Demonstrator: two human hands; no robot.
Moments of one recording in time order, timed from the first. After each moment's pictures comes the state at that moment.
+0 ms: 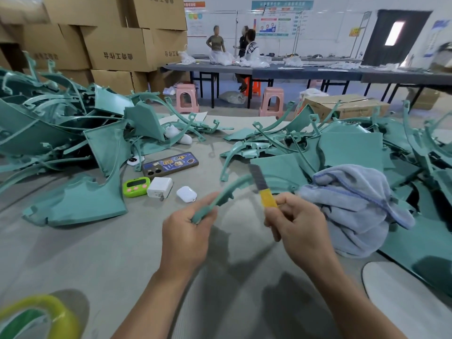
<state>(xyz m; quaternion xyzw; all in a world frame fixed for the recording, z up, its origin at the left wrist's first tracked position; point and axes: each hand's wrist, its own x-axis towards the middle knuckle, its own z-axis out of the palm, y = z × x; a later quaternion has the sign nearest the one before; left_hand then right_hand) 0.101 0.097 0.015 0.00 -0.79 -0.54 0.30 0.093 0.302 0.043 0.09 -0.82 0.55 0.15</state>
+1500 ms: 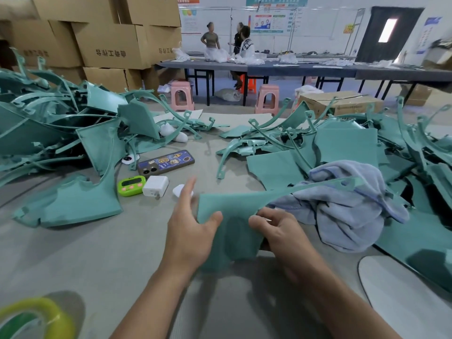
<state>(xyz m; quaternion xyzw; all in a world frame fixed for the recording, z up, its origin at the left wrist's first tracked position) 0.100 0.101 0.020 0.05 -0.82 -0.53 0.19 0.093 0.288 0.021 0.08 -0.72 0.69 -0.07</state>
